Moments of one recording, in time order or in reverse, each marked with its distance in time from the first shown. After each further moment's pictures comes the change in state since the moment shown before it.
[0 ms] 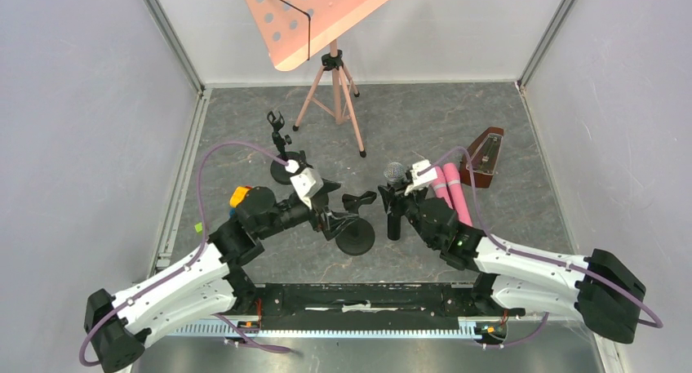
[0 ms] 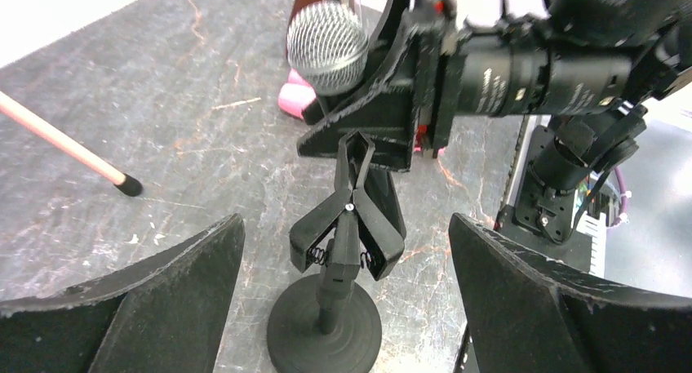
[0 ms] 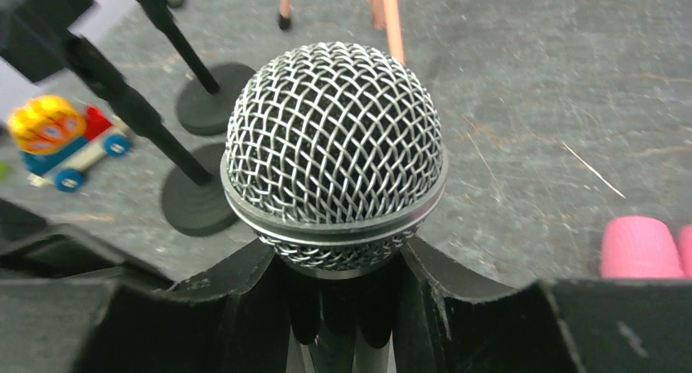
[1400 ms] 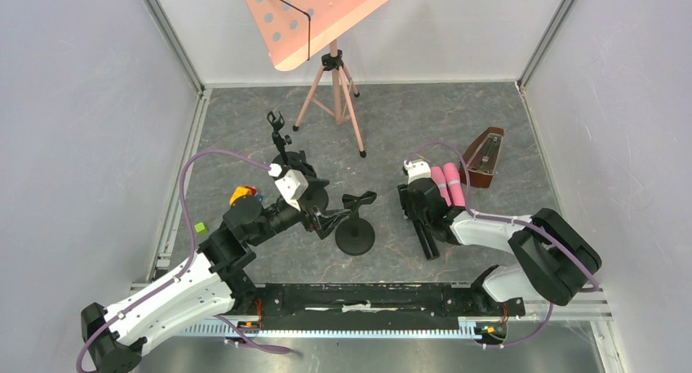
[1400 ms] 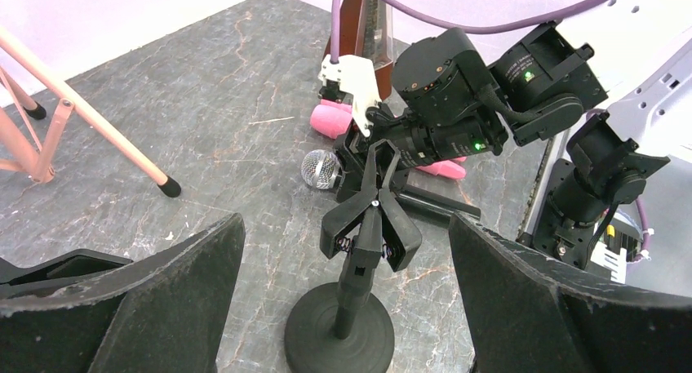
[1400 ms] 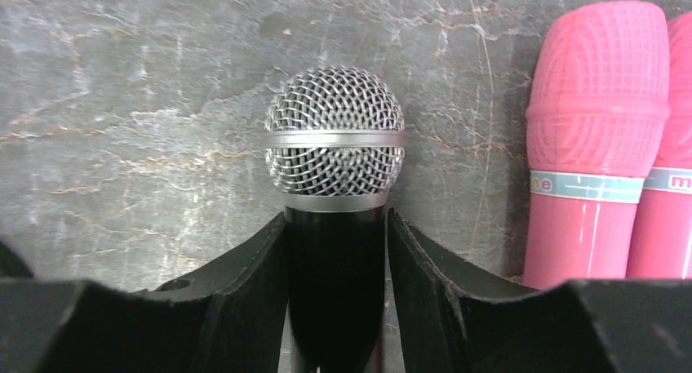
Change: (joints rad) left arm 0.000 -0.141 -0.038 -0.007 -0.114 -0.019; right arm -0.318 0.382 0.044 -0.274 -0.172 0.001
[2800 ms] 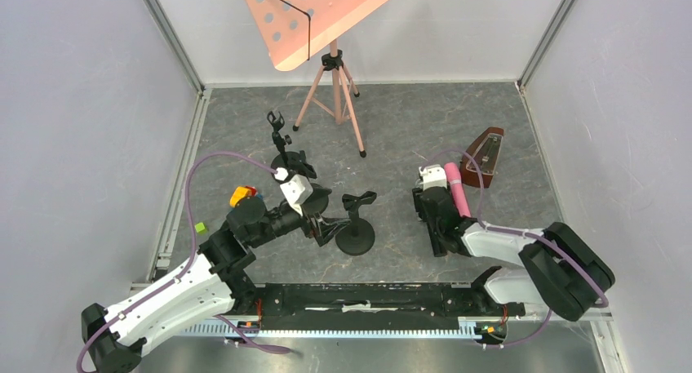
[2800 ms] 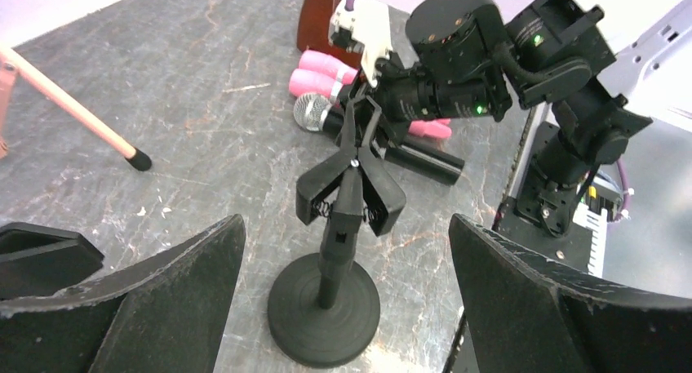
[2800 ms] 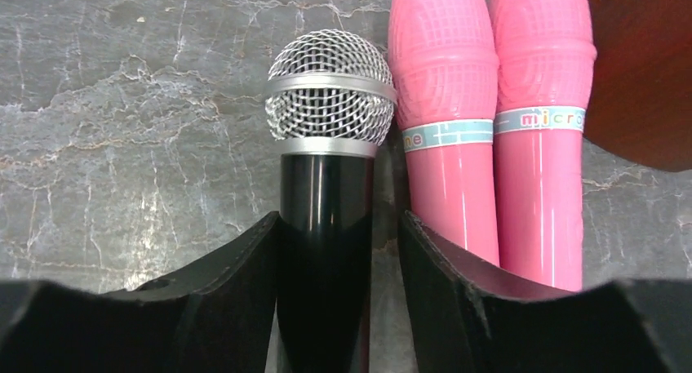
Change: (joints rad) left arm 0.000 -0.010 -0.018 -0.055 0.052 0.000; right arm -0.045 -0.074 -0.127 0.092 0.163 -0.079
